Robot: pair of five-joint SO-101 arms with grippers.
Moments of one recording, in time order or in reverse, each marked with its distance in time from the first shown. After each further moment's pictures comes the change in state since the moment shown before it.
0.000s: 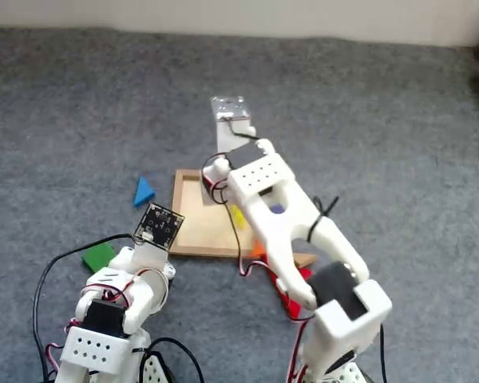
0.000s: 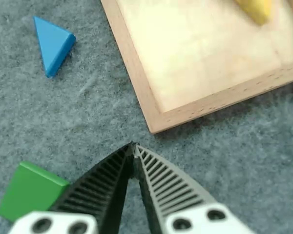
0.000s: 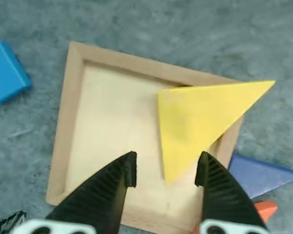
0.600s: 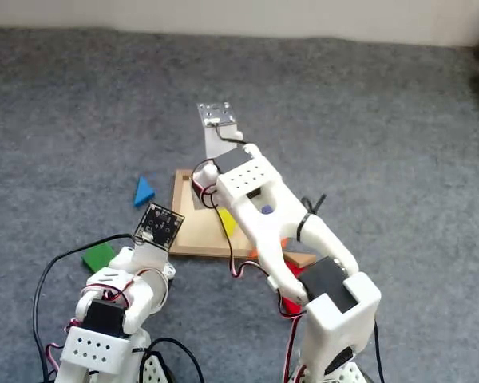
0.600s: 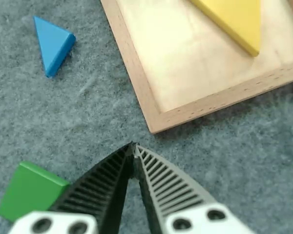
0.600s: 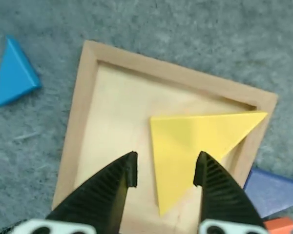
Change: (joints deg) left arm 0.0 0.0 0.0 0.0 0.0; right arm -1.7 2.2 -0.3 -3.7 0.0
